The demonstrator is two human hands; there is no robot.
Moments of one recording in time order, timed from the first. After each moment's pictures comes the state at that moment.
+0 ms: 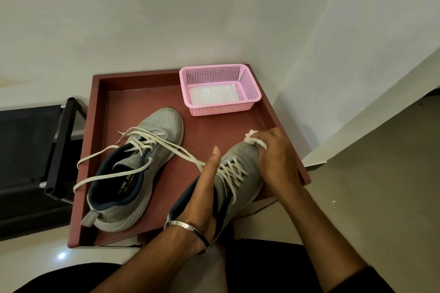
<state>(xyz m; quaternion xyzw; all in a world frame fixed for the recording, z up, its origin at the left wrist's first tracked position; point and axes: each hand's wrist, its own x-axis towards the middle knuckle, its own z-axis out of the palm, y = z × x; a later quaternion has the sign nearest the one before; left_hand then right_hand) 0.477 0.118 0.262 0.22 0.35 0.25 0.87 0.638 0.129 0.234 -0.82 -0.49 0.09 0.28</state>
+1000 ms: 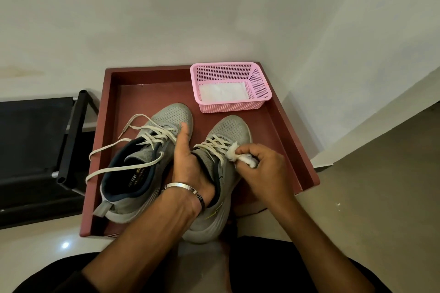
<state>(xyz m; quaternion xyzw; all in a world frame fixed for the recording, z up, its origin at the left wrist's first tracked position) 0.463 0.165 0.264 0.06 0.34 0.31 0.89 0.594 0.106 0.244 -0.72 -0.51 0.23 0.41</state>
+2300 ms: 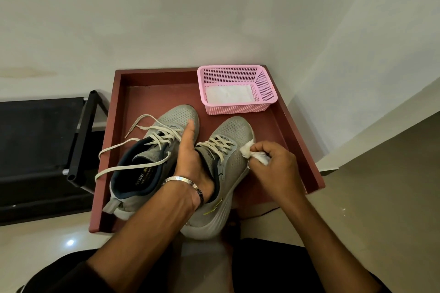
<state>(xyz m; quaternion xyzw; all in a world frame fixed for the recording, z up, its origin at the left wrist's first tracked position) 0.459 0.174 0.261 0.12 0.36 0.30 0.87 0.613 0.113 0.234 -0.75 -0.50 0.19 0.39</state>
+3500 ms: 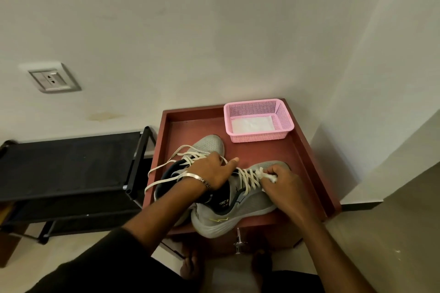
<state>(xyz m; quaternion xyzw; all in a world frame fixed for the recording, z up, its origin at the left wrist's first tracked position) 0.438 0.185 0.306 0.71 0.62 0.01 0.32 0.613 0.112 0.248 -0.75 -0.50 0.26 0.34</state>
